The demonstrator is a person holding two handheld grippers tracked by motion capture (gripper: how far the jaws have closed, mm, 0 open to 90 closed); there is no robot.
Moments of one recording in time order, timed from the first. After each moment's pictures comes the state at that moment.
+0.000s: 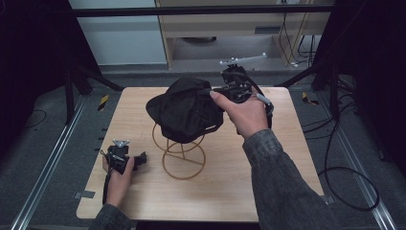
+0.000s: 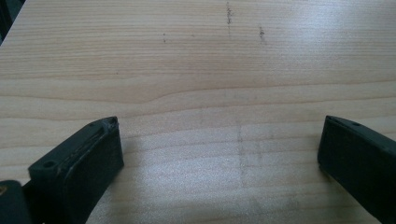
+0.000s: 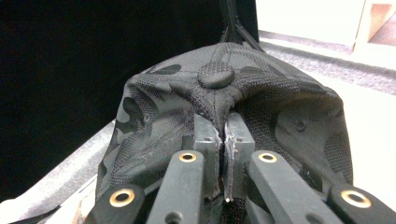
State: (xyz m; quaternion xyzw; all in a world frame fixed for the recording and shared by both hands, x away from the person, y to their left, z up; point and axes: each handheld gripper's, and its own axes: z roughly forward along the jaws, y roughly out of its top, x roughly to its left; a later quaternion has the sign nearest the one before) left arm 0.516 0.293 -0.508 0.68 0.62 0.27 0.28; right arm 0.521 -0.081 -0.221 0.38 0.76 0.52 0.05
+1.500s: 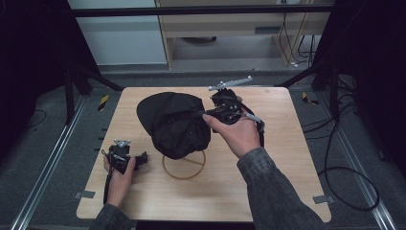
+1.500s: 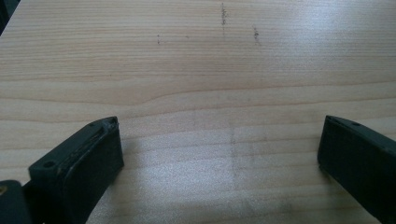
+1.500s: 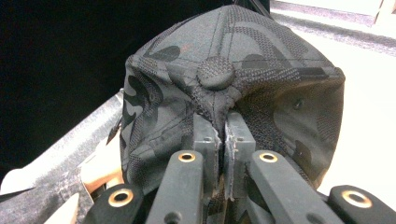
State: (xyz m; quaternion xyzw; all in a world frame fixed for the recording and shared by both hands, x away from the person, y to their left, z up) left arm 0.516 0.289 -0.508 0.68 0.62 0.27 0.28; right arm 0.504 -0.064 -0.264 0.37 0.79 0.49 0.03
